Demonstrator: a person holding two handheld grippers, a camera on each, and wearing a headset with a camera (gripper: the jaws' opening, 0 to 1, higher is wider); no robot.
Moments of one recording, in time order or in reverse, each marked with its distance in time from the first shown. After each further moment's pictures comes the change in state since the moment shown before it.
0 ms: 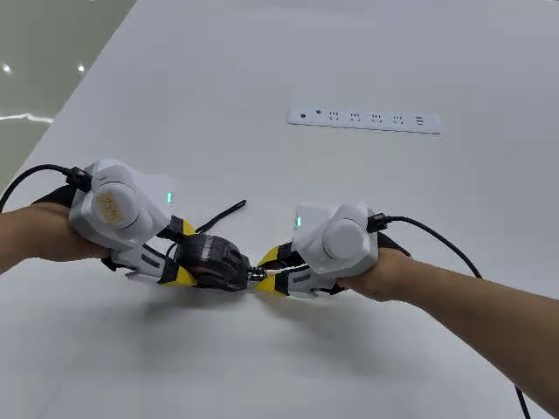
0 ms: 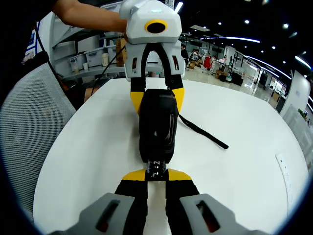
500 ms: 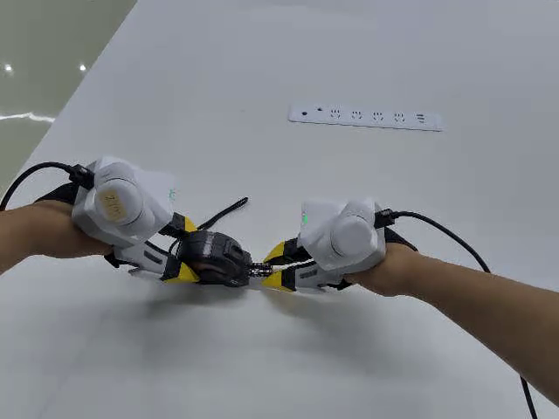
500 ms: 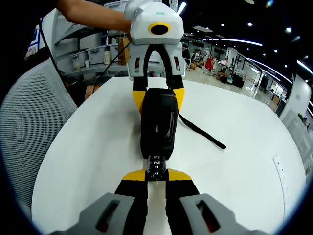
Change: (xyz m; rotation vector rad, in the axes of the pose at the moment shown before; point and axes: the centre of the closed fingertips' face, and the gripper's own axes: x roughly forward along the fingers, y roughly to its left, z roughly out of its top) left arm -0.001 0.001 -0.001 -0.007 0.000 0.008; right arm -0.006 -0.001 -0.002 -0.034 0.006 -0.003
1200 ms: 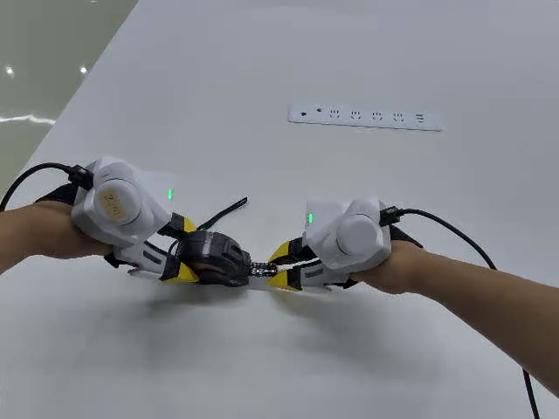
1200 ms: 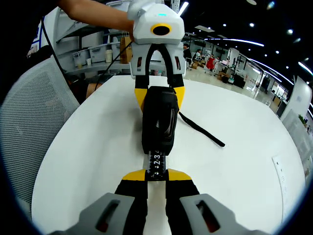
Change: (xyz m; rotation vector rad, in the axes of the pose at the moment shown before) left arm 0.000 0.000 0.000 -0.003 0.002 0.003; right arm -0.007 0.000 -0.005 -0.013 0.011 0.009
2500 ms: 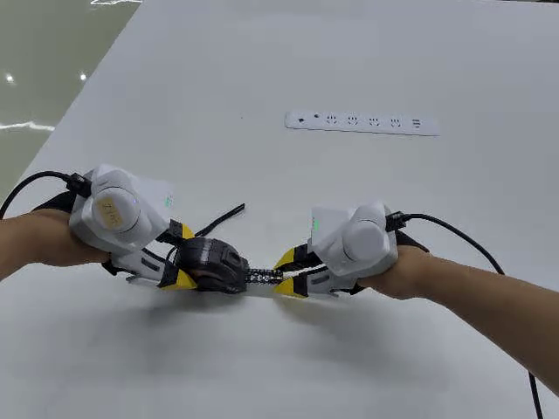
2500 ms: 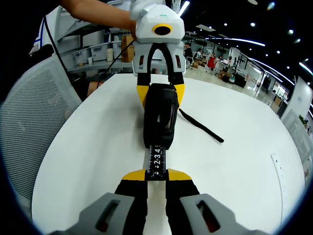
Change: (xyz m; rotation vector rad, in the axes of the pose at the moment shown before) left arm 0.001 0.001 0.000 0.001 0.000 -0.001; right arm -0.007 0.000 -0.008 -0.007 0.010 0.007
